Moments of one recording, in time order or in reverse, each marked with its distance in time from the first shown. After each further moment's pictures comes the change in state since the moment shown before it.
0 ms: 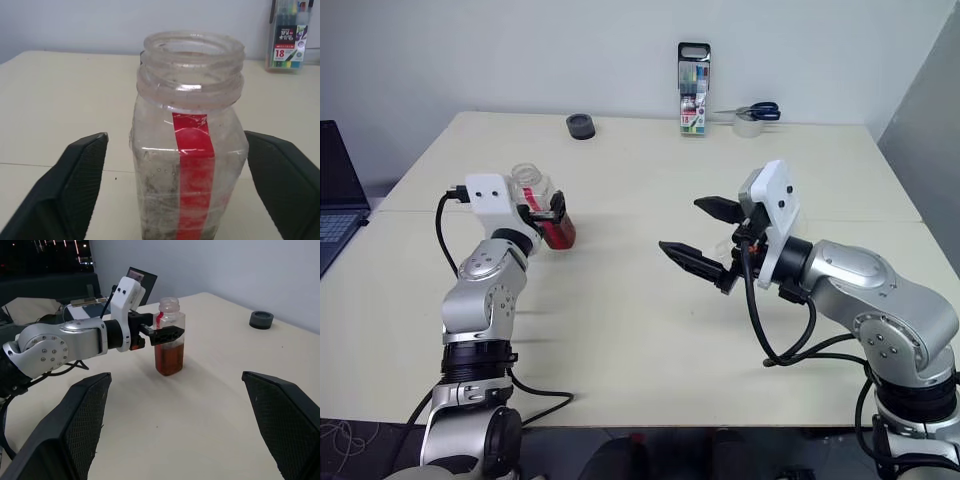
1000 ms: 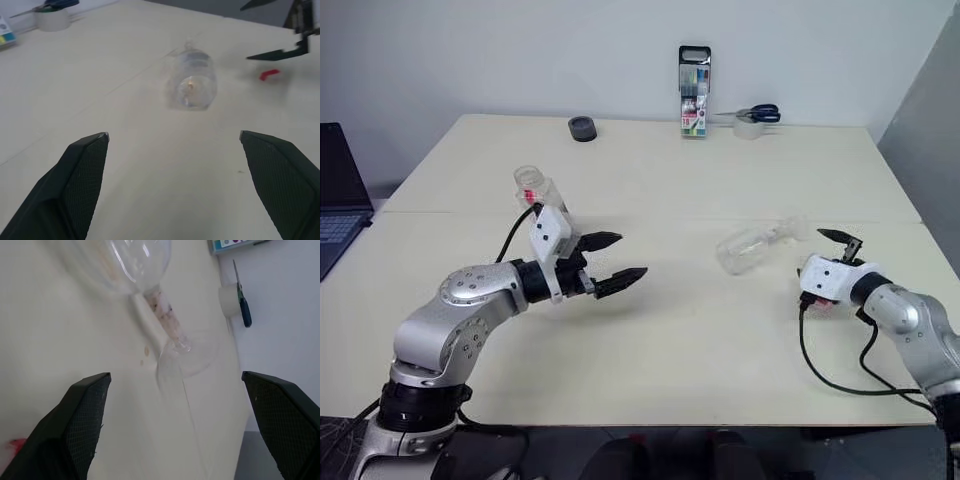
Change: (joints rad) left arm 0.149 0.286 -0.267 -0.442 -0.292 0.231 -0.752; right arm 0.196 -0.322 0.244 0.902 -1.230 -1.162 -0.097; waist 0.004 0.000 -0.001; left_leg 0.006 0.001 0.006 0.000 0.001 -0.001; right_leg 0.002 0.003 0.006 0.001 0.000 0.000
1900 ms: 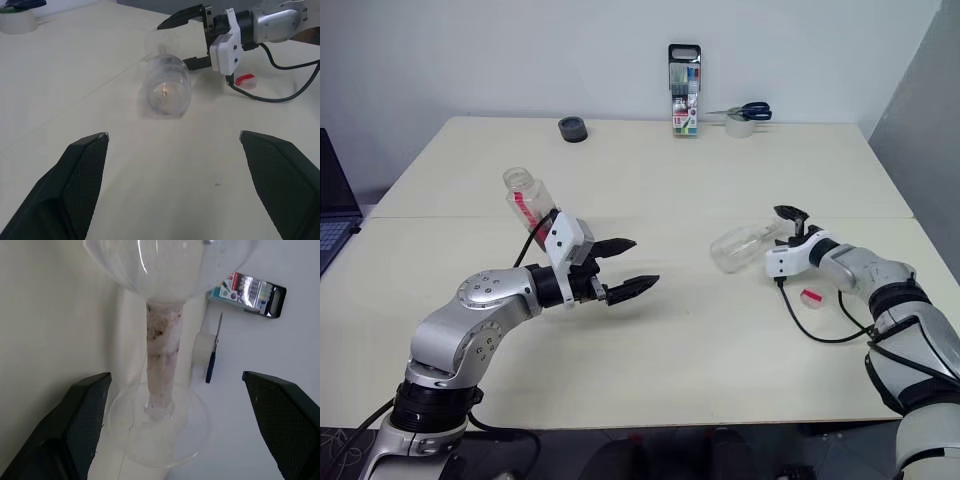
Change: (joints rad) left arm 0.024 -0.032 -0.044 0.006 0.015 -0.030 0.032; right arm -0.680 0.248 0.451 0.963 -0.580 -0.408 -0.564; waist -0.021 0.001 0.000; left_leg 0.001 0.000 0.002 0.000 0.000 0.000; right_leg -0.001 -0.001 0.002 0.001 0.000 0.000
